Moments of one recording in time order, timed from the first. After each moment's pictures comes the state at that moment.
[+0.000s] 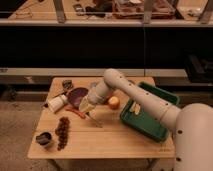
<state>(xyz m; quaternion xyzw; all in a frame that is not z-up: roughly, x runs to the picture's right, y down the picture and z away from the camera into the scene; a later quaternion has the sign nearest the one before) -0.127 0.092 0.777 -0.35 -0.43 -0.02 0.83</state>
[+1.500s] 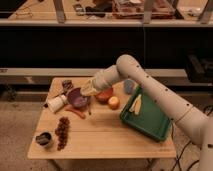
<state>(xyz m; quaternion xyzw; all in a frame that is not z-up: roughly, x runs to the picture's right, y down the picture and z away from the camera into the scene) -0.100 0.001 0.714 -0.24 -0.47 0.02 0.85</state>
